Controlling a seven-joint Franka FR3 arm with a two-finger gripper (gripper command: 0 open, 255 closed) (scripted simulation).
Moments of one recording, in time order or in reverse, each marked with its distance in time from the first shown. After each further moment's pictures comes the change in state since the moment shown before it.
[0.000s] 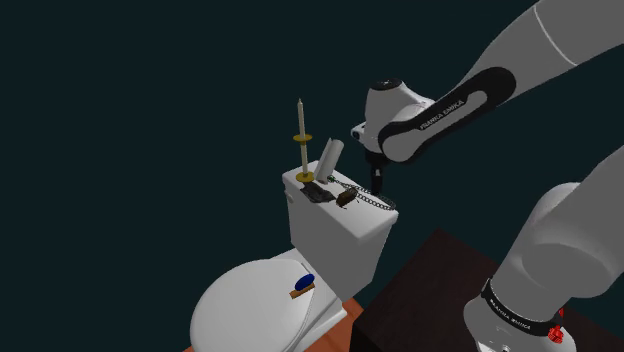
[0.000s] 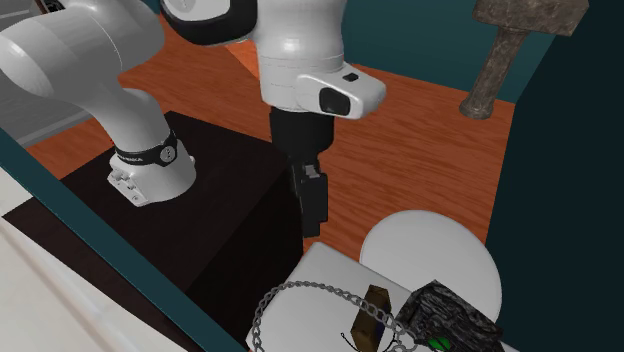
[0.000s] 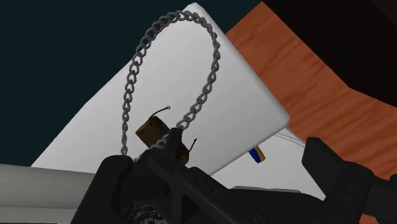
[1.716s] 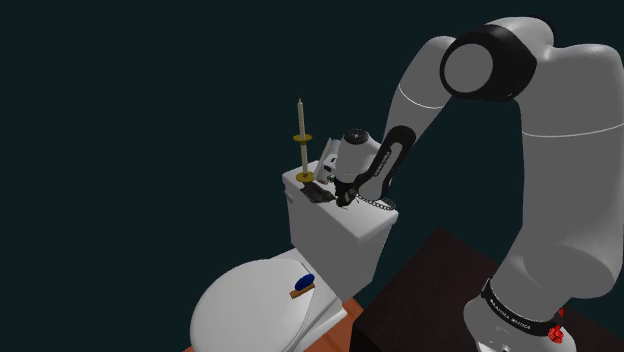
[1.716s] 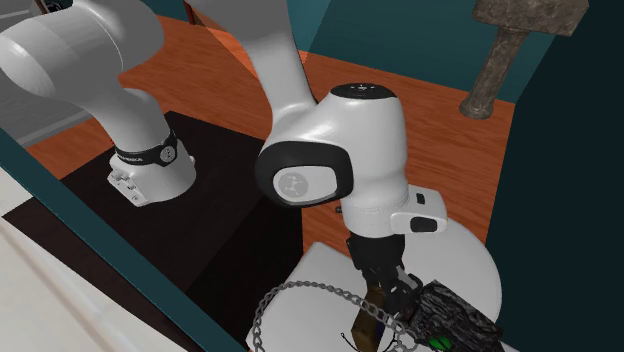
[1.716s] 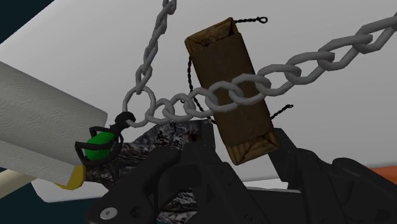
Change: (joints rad) arm 0.033 0.672 -0.086 0.300 -0.224 0.580 -0.089
